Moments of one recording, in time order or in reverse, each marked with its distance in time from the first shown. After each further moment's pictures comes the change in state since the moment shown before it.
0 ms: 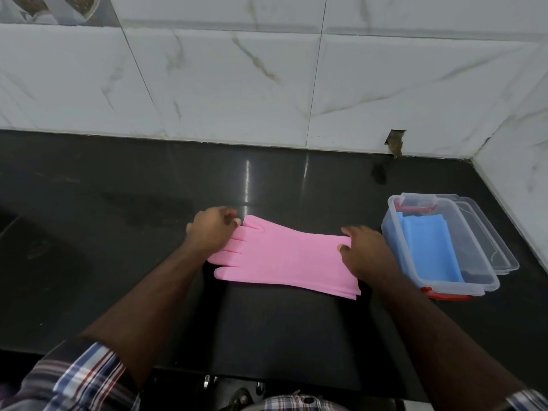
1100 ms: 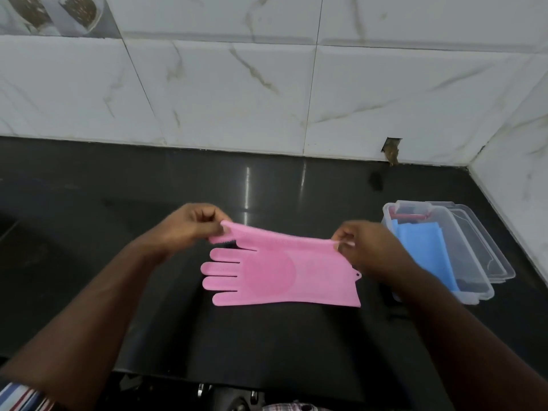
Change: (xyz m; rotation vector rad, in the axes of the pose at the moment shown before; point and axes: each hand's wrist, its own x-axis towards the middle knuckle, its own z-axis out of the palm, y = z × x) left_hand -0.032 0.004 -0.068 -0.619 -0.354 0.265; right_hand -0.011 -0.008 -0.057 0.149 -0.019 -0.205
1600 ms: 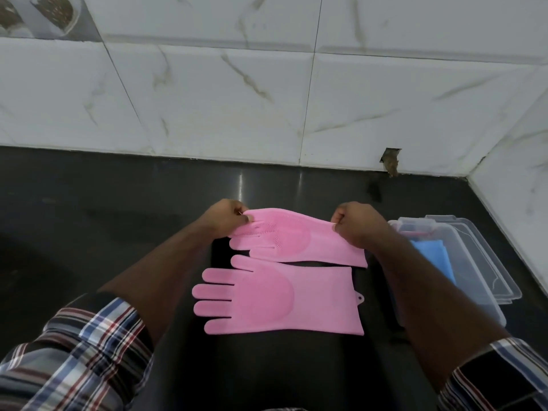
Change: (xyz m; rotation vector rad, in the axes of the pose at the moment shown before) left_hand 0.139 -0.030 0.019 0.440 0.161 -0.157; right_hand 0.110 0.018 0.001 -0.099 -0.036 0.129
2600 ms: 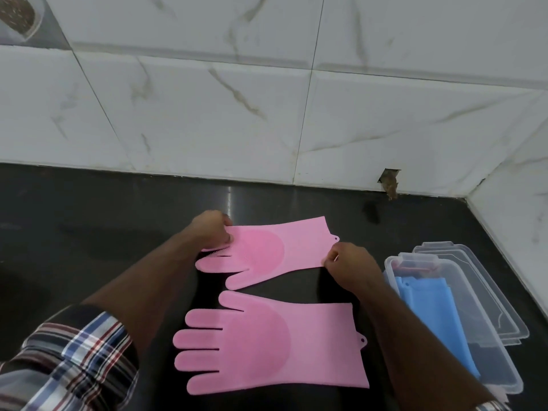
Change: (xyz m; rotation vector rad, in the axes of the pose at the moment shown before) left_hand 0.068 -0.006 -0.015 0.442 -0.095 -0.071; right_hand 0.022 0.011 0.038 -0.006 -0.065 0.159
